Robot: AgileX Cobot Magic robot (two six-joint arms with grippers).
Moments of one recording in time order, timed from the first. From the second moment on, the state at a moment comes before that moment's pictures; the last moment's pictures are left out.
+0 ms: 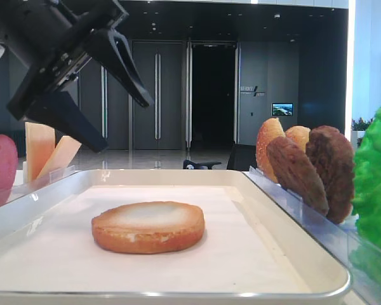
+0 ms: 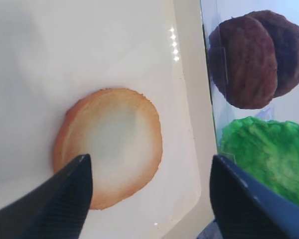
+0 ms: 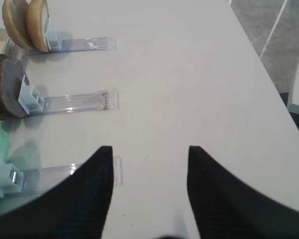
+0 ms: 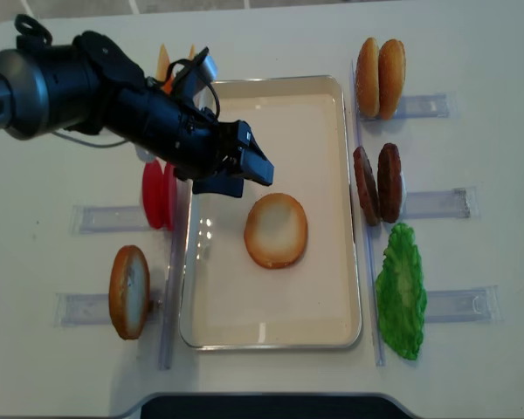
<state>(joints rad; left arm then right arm) -0.33 1.78 -1.05 -0.94 0.81 0.49 -0.06 -0.01 -0.50 0.01 1.14 -0.03</state>
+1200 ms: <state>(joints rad) -0.03 1.36 -1.21 0.07 1.22 -0.02 -0.06 -0.01 -0.50 0.01 1.14 -0.03</state>
